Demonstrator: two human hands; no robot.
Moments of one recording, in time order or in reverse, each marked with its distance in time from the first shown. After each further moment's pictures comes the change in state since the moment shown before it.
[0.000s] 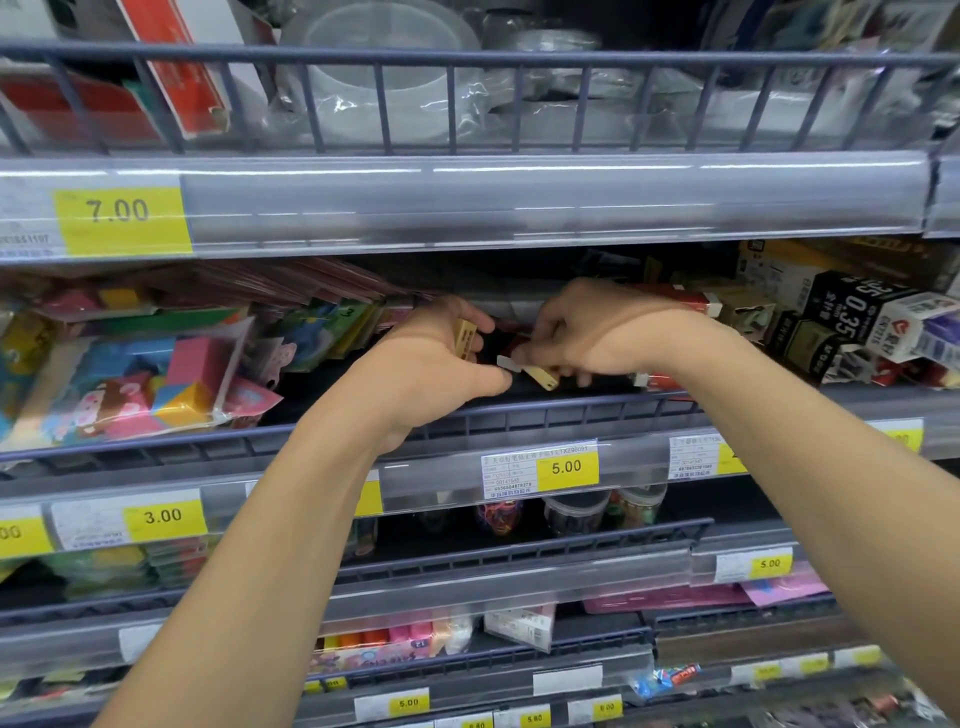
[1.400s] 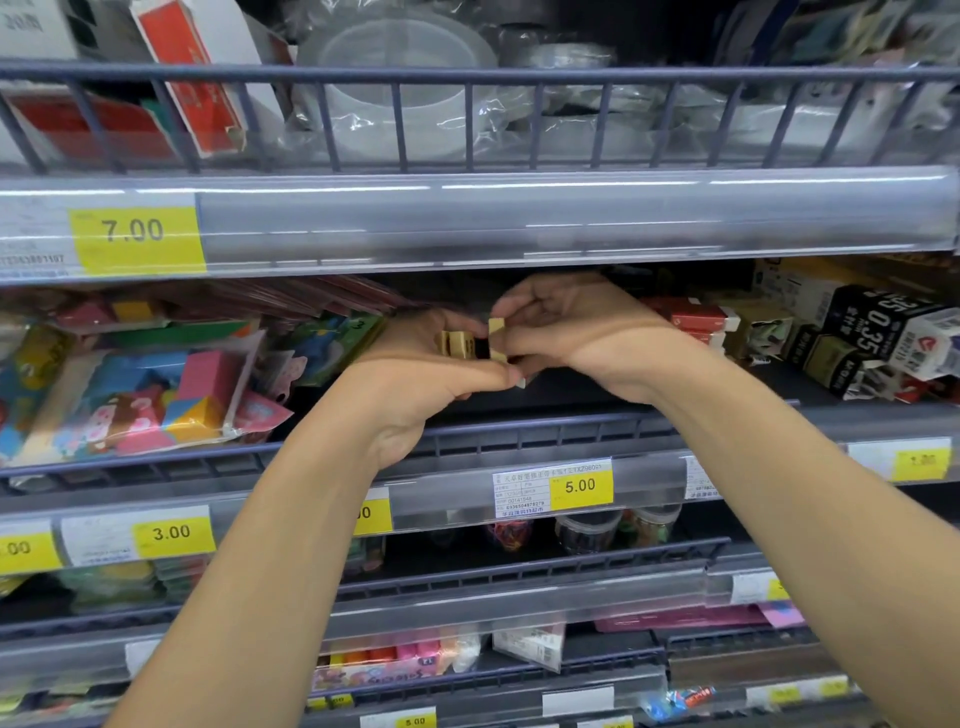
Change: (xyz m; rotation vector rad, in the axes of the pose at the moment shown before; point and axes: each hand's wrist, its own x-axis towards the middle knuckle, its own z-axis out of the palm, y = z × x) left_hand -0.001 0.002 -0.005 -0.320 0.056 -0.096; right_hand 0.007 -0.016 0.019 0.880 0.172 -0.141
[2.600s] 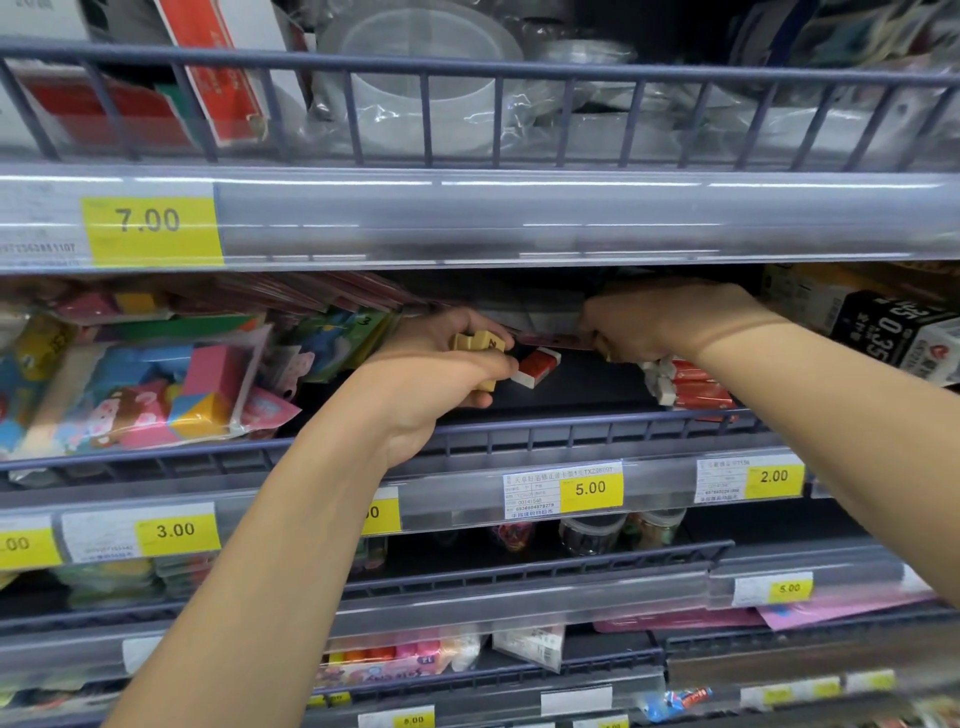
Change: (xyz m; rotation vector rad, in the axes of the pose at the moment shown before) left_hand 0.002 0.001 -0.001 -0.045 -0.030 0.002; right_hand 0.043 0.017 -0.061 -1.503 -0.279 0.094
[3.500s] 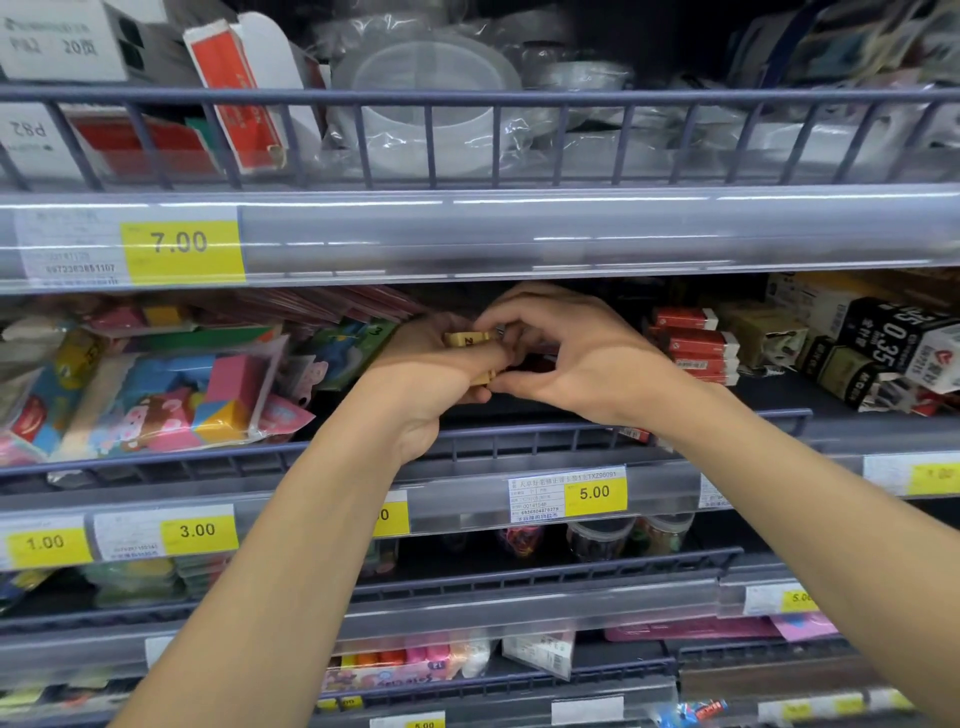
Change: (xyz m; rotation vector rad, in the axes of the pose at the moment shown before) left_hand 0.003 0.004 0.004 -0.112 0.151 -0.056; right_hand -0.042 -0.073 0.003 0.920 0.563 -0.431
